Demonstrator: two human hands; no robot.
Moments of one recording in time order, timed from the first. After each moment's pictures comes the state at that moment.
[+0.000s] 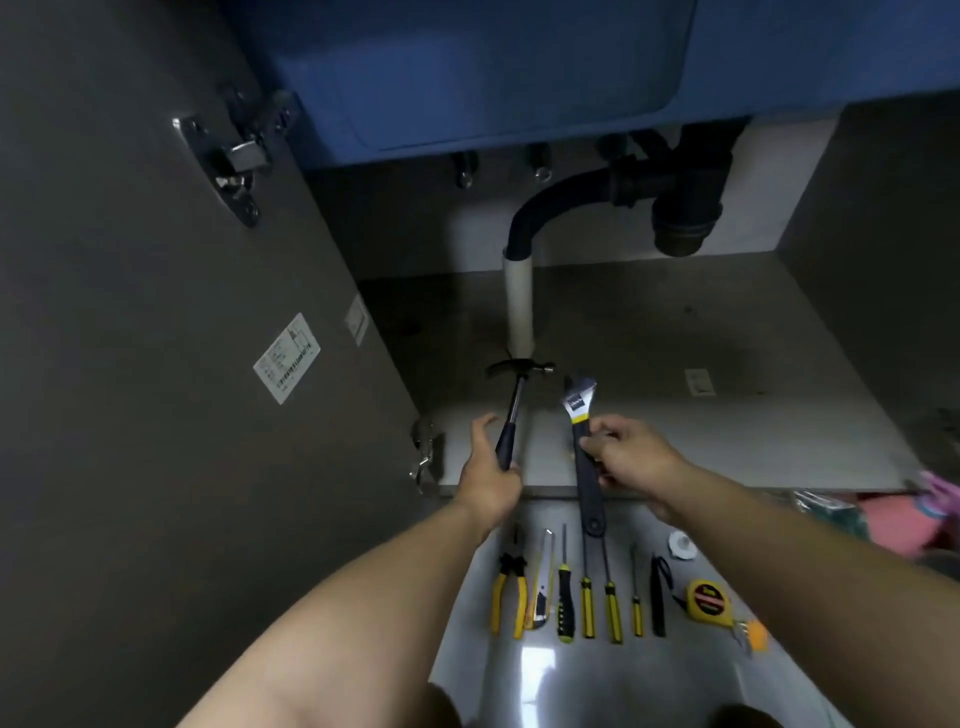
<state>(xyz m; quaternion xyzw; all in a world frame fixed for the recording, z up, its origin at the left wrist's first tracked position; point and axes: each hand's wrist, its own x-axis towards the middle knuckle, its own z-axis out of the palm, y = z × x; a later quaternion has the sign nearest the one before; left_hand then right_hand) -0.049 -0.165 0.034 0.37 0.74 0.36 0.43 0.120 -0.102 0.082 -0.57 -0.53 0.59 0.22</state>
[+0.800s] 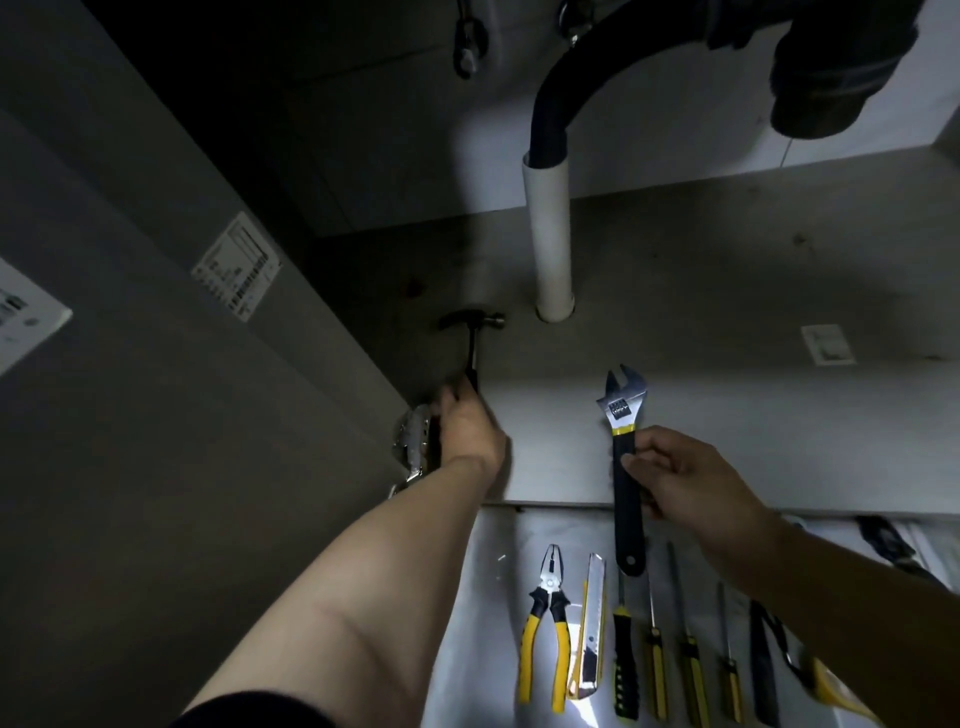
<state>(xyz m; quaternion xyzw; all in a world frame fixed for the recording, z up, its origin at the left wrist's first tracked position) -0.131 -0.050 -0.092 0.42 0.89 0.14 0.15 0.104 -0.057 -0.056 -0.52 -0.52 0.63 0.26</state>
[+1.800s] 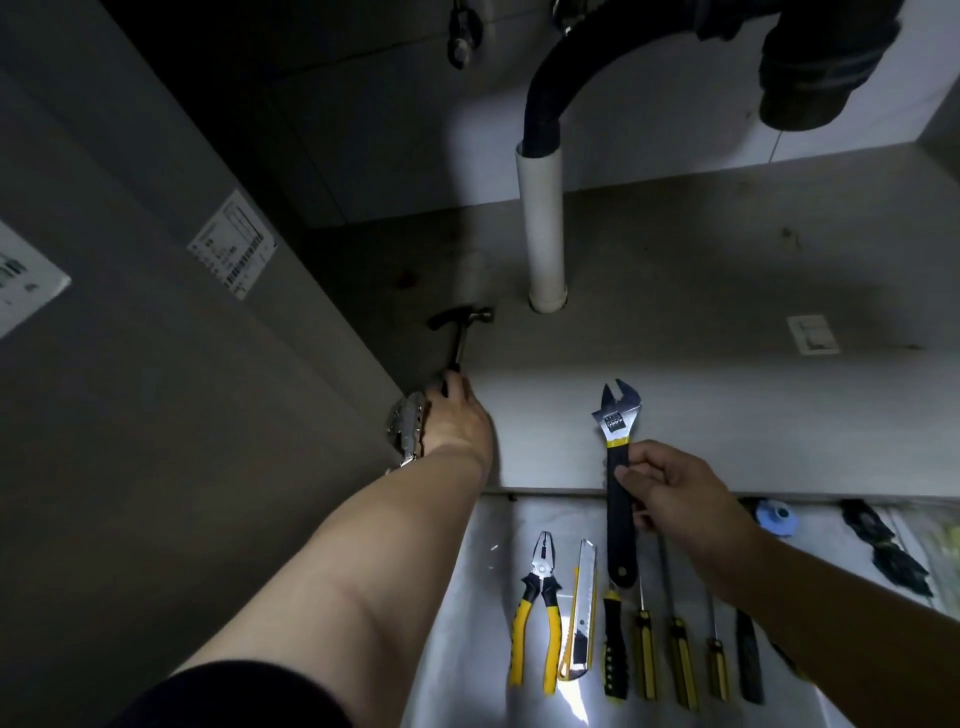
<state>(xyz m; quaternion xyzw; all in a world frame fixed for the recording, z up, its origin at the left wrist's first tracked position) -0.128 -0.059 -0.084 0.51 0.84 -0.17 -0.01 0.109 -0.082 -0.058 -0.54 -0.49 0.64 0.24</state>
